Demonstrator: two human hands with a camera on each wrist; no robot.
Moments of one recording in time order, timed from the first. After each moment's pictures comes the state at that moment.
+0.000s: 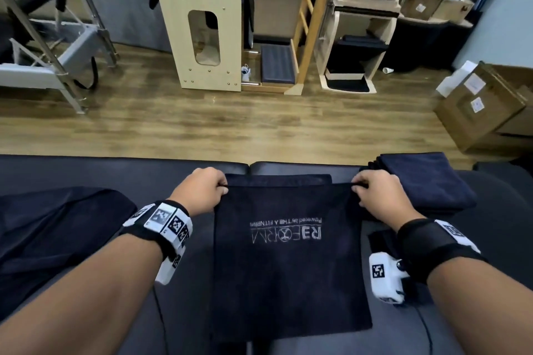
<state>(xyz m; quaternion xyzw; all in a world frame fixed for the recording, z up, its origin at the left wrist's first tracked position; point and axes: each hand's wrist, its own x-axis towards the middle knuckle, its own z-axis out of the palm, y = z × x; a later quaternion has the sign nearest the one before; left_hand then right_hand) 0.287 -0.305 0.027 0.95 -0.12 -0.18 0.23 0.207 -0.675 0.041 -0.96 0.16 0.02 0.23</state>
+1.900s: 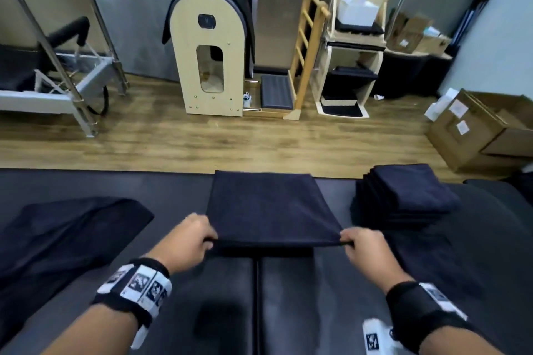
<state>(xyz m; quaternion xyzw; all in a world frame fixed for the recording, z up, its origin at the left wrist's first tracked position) 0.200 -0.232 0.005 0.94 -0.26 -0.14 0.15 0.110 -0.629 -0.005 -0.98 0.06 -0.01 0.17</state>
